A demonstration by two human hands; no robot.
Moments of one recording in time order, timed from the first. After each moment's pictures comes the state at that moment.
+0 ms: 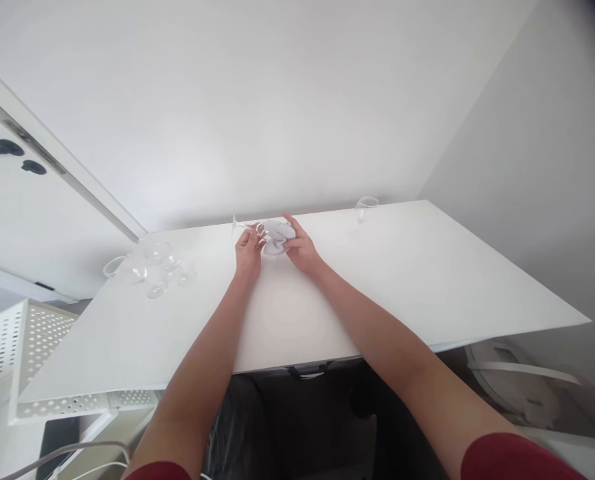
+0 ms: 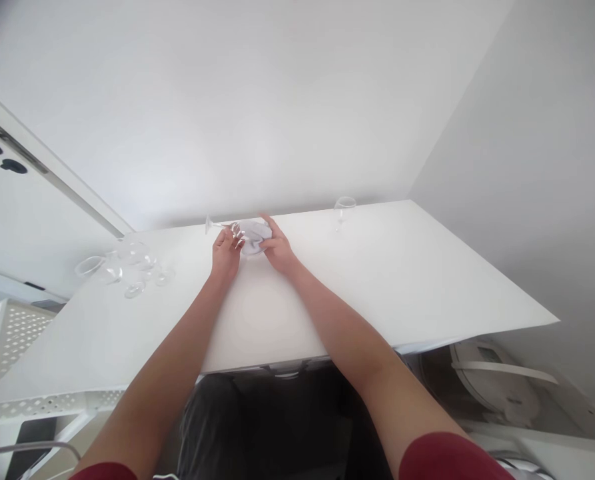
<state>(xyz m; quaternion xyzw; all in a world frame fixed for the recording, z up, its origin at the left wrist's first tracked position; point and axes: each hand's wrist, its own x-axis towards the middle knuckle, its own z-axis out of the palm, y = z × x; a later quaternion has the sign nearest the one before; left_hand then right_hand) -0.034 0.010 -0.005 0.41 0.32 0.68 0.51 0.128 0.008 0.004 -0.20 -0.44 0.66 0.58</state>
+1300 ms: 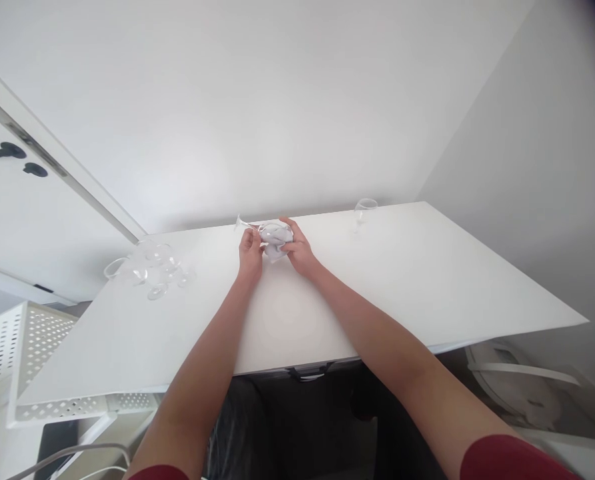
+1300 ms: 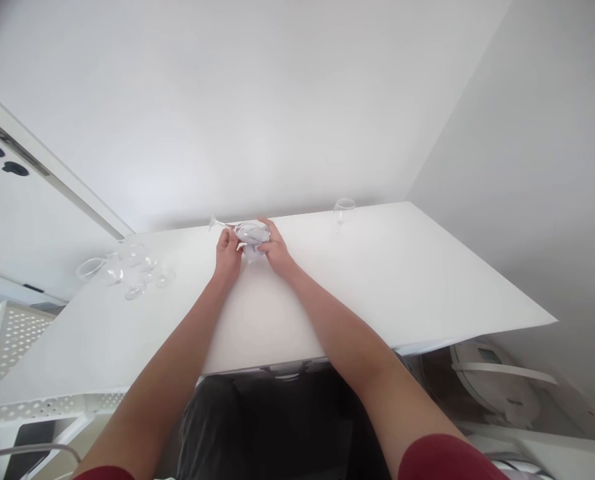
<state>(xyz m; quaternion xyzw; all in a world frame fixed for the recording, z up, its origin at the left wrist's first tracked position) -0.027 0.008 -0.006 0.46 0.34 0.67 0.48 0.122 0.010 -0.001 -0.25 -0.48 0.60 0.59</state>
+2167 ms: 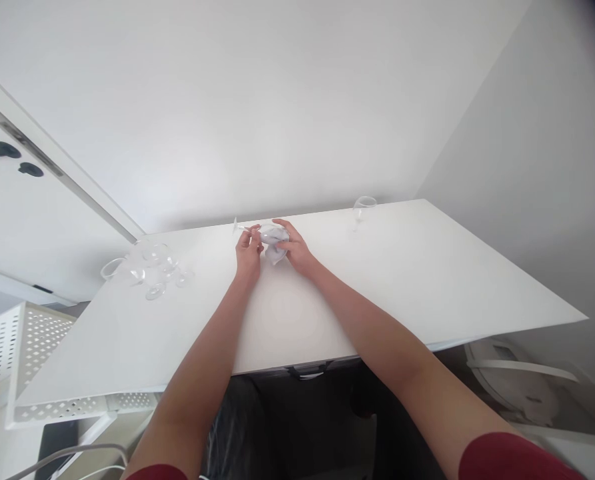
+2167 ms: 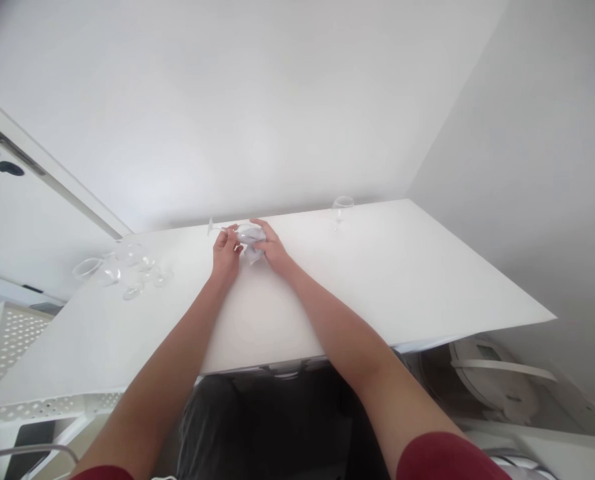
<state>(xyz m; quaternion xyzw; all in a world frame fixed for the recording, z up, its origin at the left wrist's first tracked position) -0.031 0.011 -0.011 0.43 0.39 0.66 0.47 0.122 0.006 0.001 -0.26 -0.50 0.61 0.56</state>
